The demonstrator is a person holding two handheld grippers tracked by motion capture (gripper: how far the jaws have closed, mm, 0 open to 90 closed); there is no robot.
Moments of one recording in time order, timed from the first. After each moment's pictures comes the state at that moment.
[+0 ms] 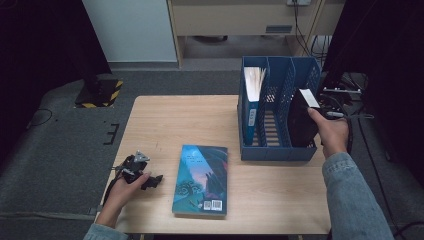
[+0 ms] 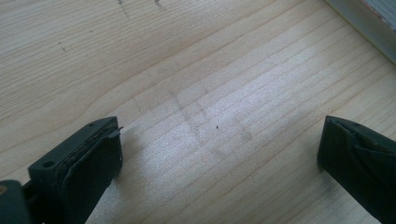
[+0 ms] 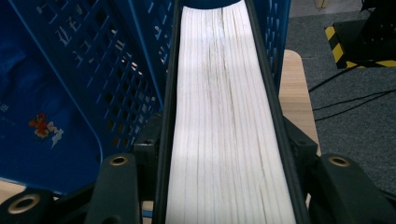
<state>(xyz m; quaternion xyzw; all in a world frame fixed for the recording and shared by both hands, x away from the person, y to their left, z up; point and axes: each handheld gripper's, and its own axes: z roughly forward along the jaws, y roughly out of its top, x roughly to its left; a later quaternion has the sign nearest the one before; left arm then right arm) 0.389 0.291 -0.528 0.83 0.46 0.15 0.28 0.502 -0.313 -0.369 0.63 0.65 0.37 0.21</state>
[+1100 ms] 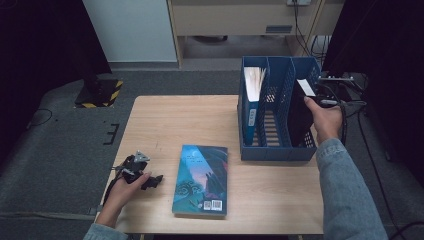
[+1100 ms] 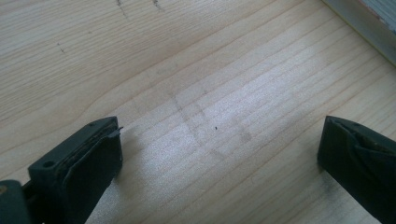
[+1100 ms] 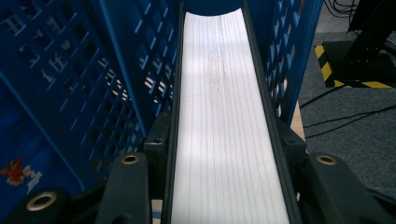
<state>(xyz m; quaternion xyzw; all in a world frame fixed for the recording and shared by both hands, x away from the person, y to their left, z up) 0.389 0.291 -0.528 0.83 0.46 0.15 0.28 0.541 -0.306 -0.360 0.62 0.65 0.37 0.24</state>
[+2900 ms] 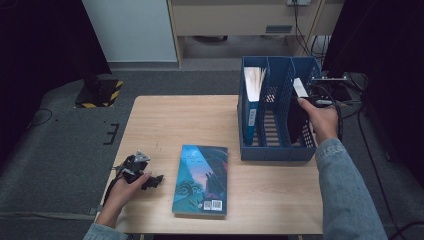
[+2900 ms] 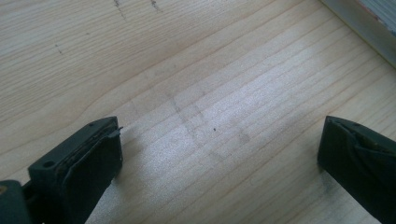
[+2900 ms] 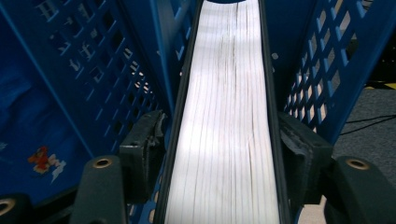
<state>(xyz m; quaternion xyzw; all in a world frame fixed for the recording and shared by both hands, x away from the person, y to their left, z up) 0.389 0.290 -0.528 0.83 0.46 0.15 0.28 0.540 -0.294 -0.363 0.60 0.67 0.38 0.22</state>
